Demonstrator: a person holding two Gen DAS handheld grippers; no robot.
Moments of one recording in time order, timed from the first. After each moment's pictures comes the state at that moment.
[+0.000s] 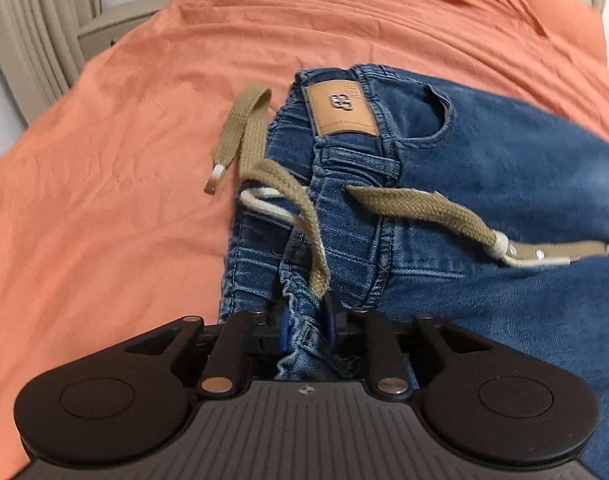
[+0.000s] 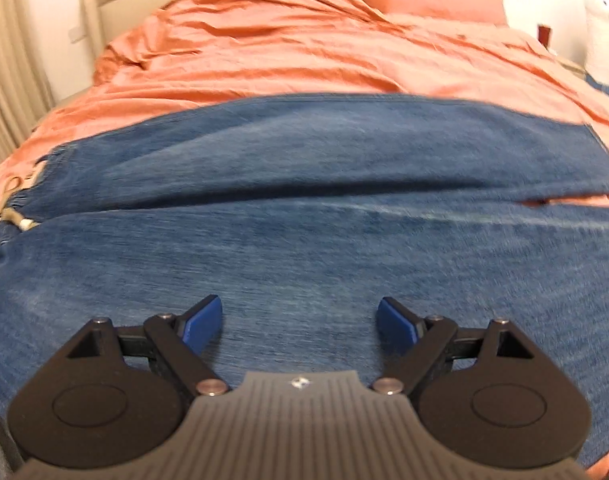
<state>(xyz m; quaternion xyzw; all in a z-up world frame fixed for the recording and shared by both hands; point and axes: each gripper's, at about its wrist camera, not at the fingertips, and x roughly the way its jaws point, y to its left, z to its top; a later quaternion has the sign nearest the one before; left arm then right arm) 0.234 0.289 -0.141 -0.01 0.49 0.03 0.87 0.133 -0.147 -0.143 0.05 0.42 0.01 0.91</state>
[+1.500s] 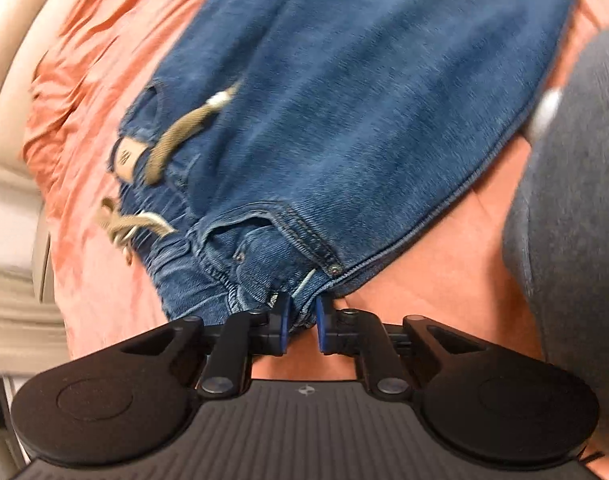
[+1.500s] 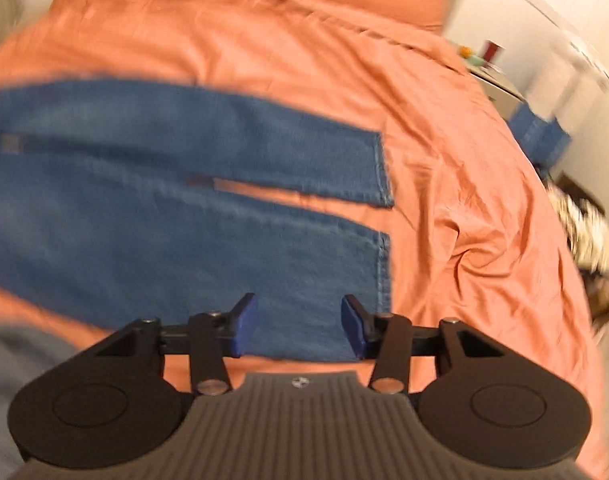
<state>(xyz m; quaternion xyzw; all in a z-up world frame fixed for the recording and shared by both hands) 0.115 0.179 -0.158 0.45 0.48 -0.15 0.74 0.053 -0.418 0.007 -0.14 0.50 -0.02 0.85</state>
